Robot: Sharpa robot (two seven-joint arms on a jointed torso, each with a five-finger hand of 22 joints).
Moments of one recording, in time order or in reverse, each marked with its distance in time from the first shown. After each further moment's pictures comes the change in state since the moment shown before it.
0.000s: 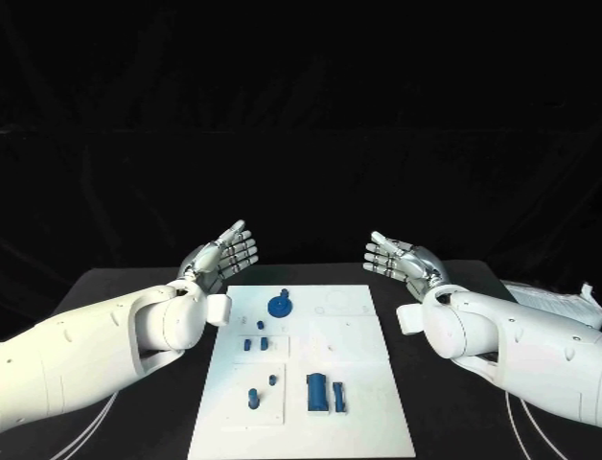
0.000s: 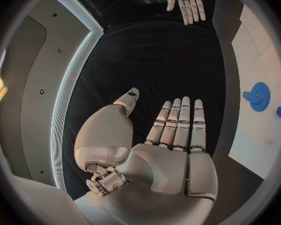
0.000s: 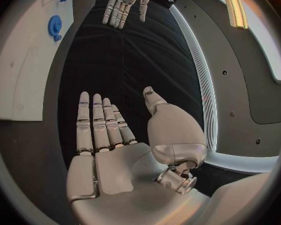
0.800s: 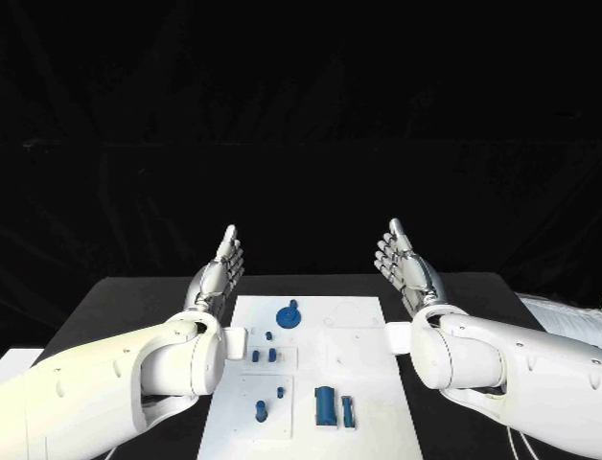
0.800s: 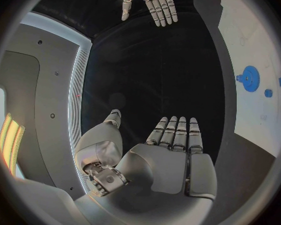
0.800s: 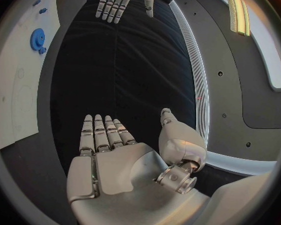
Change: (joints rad) left arm -0.052 -0.025 0.032 0.238 -0.159 -0.409 0.061; left_hand -0.503 0.022 -0.153 0.001 -0.059 -0.390 -0.112 -0.010 -0.009 -0.416 -0.083 -0.020 -0.008 -0.394 -0.044 -0.127 -0.011 -0.101 -0.332 -0.137 -0.005 -0.159; right arm 0.023 -0.077 -0.038 0.278 0.097 -0.321 0.103; right_hand -0.519 0.008 -0.155 0.002 -0.011 -0.387 -0.104 -0.006 -0.009 -0.444 -0.041 -0.004 -0.007 -0.474 -0.010 -0.010 -0.103 -0.101 -0.434 -0.102 -0.092 -0.129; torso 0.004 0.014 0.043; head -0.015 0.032
